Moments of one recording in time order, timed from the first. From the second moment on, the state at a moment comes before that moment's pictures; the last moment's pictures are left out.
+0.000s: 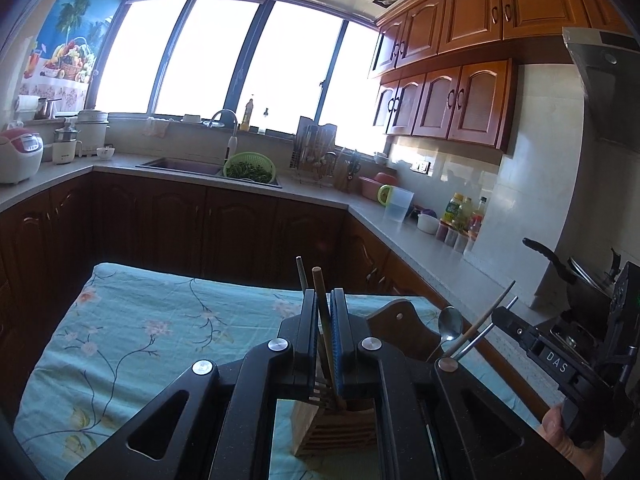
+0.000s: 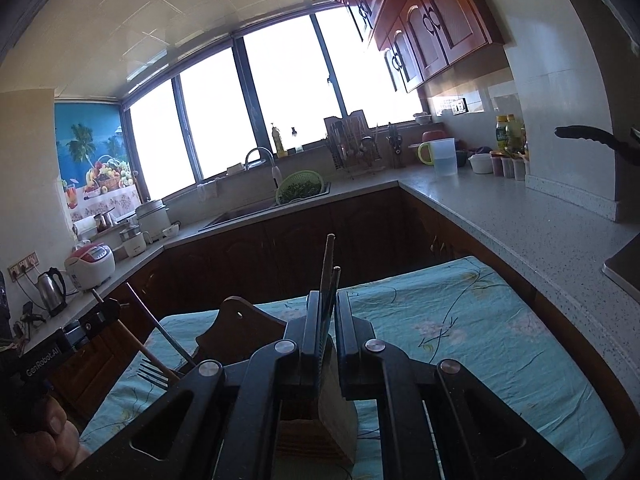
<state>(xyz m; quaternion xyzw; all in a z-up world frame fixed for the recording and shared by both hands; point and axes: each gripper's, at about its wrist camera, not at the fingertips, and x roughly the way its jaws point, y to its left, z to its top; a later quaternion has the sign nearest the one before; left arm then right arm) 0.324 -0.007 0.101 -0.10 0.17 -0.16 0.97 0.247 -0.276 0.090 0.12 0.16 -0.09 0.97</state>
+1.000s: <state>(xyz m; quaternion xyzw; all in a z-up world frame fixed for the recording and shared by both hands) 0.184 0.055 0.078 -0.15 0.25 -0.11 0.95 0.110 -0.258 0.066 0.19 0.18 -0.08 0.96</state>
